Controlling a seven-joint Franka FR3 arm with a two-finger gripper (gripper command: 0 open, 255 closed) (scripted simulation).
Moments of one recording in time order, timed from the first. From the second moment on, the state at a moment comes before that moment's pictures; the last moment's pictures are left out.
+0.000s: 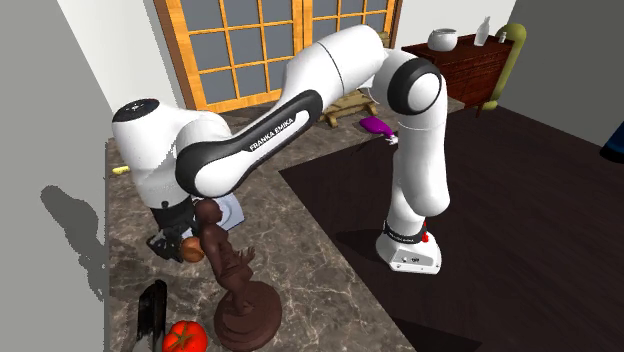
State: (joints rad) arm 0.30 0.20 0.38 -1.74 -0.07 1.97 0.83
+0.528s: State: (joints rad) arm 0.36 0.28 0.36 -1.72 -0.06 2.02 0.88
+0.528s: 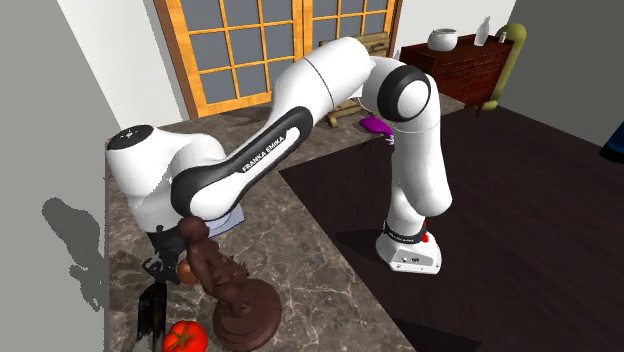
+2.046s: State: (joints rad) arm 0.38 0.39 0.33 -1.84 -0.15 2.23 0.92
